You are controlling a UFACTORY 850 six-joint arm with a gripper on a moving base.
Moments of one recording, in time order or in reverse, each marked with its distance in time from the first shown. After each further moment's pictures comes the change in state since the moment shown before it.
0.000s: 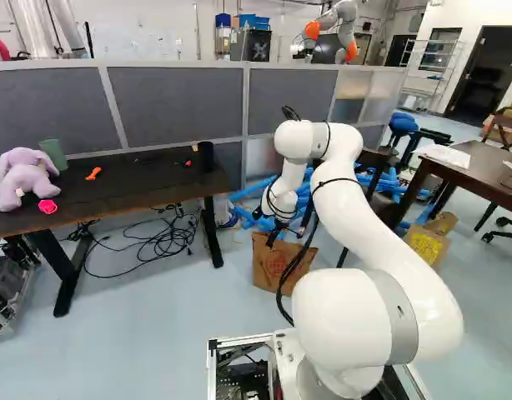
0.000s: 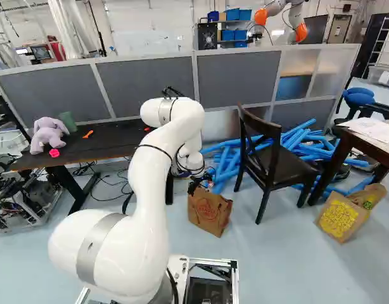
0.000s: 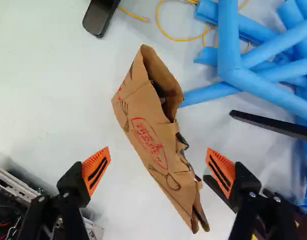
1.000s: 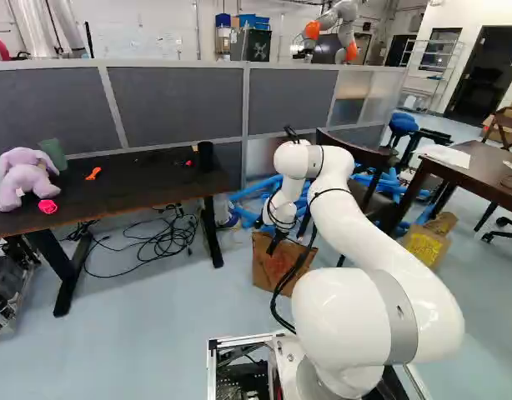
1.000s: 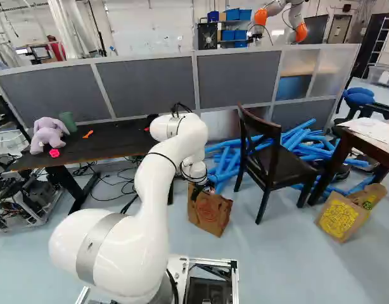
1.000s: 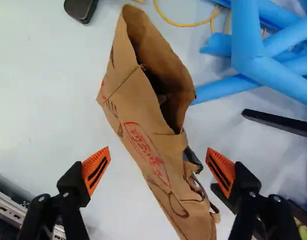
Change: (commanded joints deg) arm -1.3 -11.1 -10.7 0.0 0.0 0.0
